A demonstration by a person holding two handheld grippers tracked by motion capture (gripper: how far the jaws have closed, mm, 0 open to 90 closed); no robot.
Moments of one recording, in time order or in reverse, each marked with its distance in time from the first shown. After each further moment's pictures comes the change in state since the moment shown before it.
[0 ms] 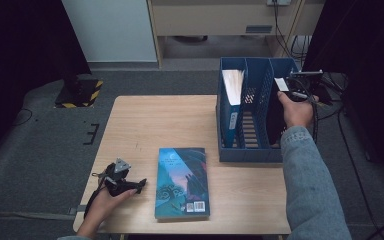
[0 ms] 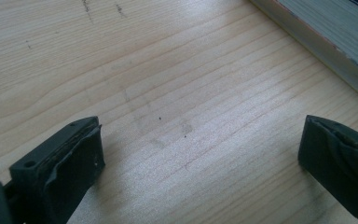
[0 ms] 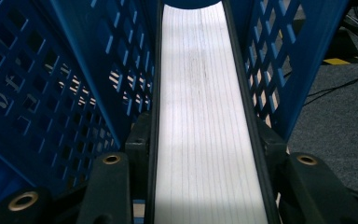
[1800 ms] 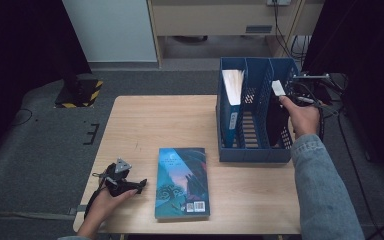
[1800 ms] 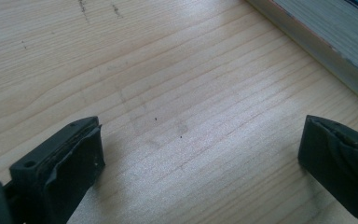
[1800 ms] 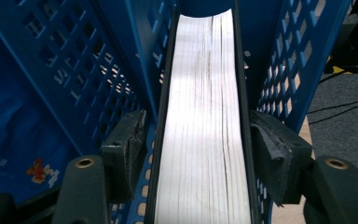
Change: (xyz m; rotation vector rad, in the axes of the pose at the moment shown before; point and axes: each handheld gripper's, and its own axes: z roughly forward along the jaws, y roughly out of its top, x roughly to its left) left arm -0.002 0.000 0.001 -0.008 -0.003 -0.001; right arm -0.003 -0.012 -0.021 -0.016 0.135 -0.023
